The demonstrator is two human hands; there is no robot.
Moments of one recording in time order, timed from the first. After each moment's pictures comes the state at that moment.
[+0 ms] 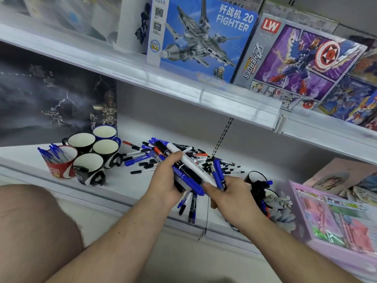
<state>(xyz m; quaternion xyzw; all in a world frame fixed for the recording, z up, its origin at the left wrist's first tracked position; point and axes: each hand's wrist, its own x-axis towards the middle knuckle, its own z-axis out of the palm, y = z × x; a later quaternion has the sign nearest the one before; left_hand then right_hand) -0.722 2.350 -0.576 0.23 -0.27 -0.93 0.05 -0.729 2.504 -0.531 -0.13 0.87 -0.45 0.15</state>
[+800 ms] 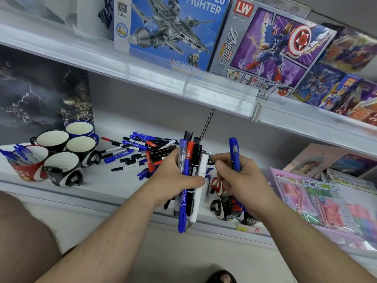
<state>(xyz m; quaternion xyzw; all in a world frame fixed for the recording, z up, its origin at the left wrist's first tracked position) -0.724 2.374 -0.576 0.02 -0.65 -0.76 0.03 -0.746 2.547 -0.503 -0.13 0.82 -0.55 0.12</state>
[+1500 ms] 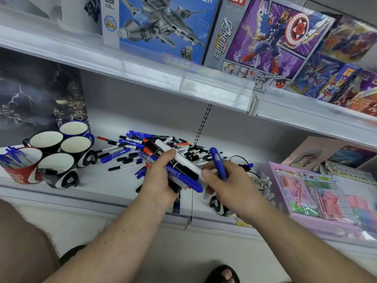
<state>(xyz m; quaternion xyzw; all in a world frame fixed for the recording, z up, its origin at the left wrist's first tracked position) -0.739 2.387 -0.592 0.21 -0.25 -0.94 0.03 -0.739 2.543 -0.525 -0.11 0.85 -0.50 0.14</state>
